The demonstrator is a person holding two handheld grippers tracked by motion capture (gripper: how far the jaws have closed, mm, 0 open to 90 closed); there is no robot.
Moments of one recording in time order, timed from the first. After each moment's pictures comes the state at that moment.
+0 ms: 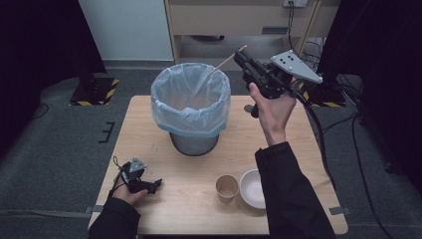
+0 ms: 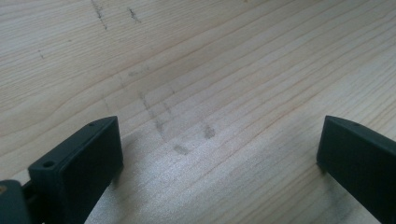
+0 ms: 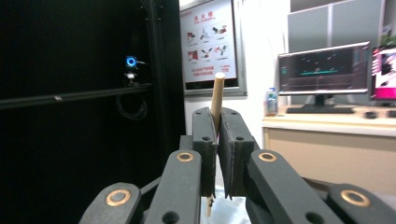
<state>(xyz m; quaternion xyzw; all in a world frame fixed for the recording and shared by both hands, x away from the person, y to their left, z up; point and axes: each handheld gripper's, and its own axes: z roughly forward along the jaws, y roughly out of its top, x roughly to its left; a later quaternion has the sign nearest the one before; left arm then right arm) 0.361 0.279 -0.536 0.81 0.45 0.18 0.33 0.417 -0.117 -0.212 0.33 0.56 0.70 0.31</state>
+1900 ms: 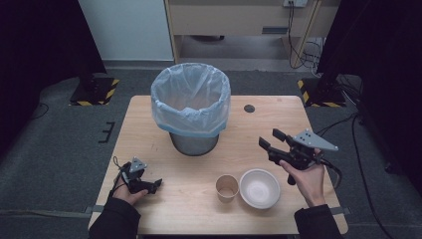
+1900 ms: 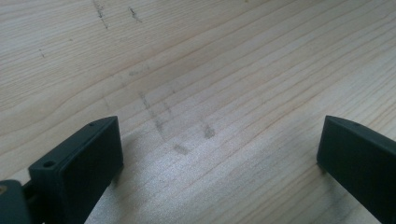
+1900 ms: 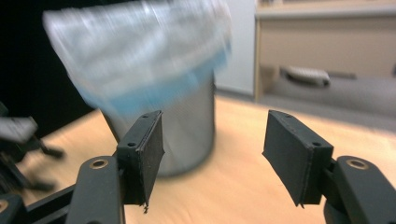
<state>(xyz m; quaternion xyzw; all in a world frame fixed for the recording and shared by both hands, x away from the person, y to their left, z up) 0.360 0.278 -0.536 0.81 0.45 0.18 0.33 0.356 -0.216 -0.383 0.40 0.68 0.57 0.24</state>
